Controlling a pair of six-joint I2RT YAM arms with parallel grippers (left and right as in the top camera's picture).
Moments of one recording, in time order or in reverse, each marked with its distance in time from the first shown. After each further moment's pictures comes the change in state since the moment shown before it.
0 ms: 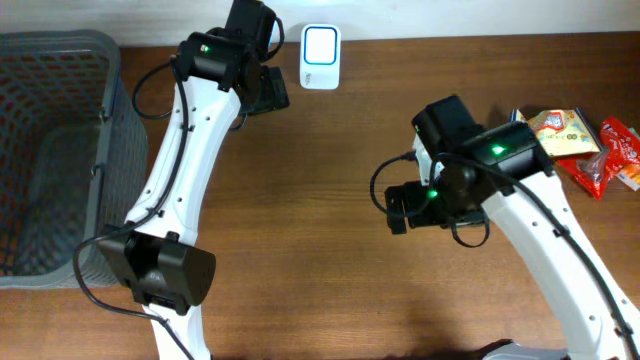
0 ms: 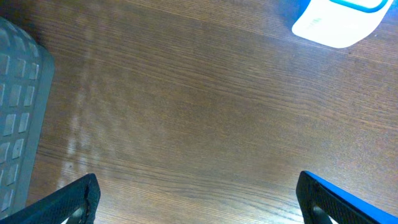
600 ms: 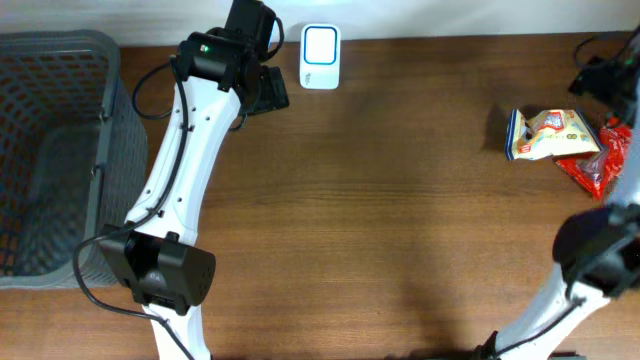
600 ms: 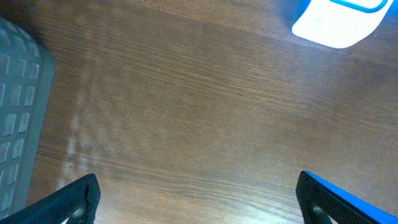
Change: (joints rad) left arm 0.001 0.000 0.000 0.000 0.000 0.000; right arm -0.813 0.593 0.773 0.126 0.272 0.003
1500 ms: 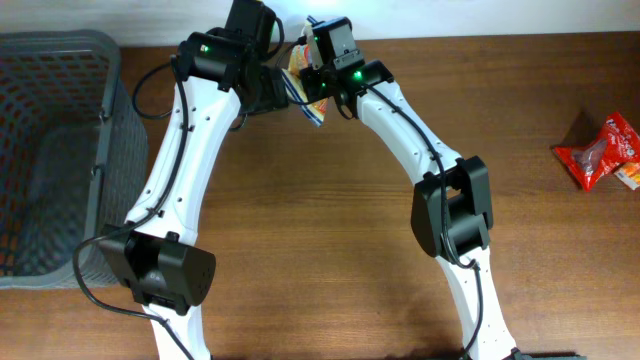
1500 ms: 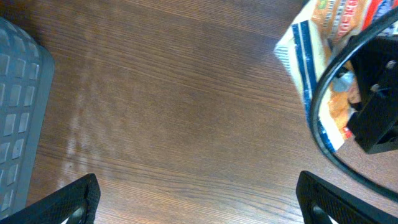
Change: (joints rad) left arm 0.000 0.000 0.000 0.001 0.000 0.000; right arm 0.850 0.362 -0.087 0.829 -0.177 -0.248
